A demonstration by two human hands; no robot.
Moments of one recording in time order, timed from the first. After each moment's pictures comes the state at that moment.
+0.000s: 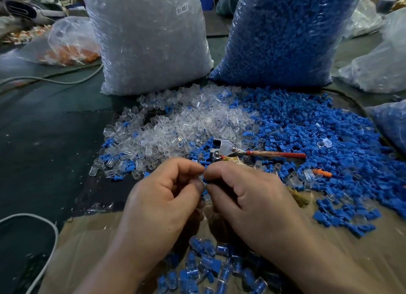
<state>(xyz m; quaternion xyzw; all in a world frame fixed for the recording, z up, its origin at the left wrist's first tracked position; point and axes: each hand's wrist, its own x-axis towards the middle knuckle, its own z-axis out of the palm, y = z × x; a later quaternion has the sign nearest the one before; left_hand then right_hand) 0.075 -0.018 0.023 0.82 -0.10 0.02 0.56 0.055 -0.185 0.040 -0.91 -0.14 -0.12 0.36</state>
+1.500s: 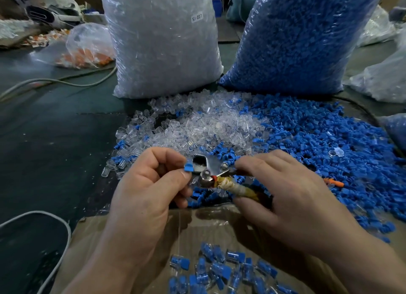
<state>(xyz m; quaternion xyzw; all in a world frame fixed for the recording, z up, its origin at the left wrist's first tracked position) 0.084 -0.003 0.035 0.67 -0.04 0.01 0.74 0.064 -0.218 0.052 -0.97 -0.16 -0.09 0.16</state>
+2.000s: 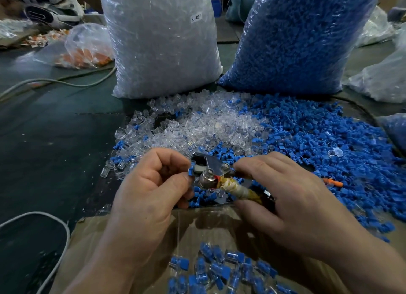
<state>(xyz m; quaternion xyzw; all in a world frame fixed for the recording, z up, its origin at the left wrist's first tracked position) 0.077 -0.007 0.040 0.71 -0.05 0.01 0.70 0.058 -0.222 0.050 -0.95 -0.19 -0.11 0.20</state>
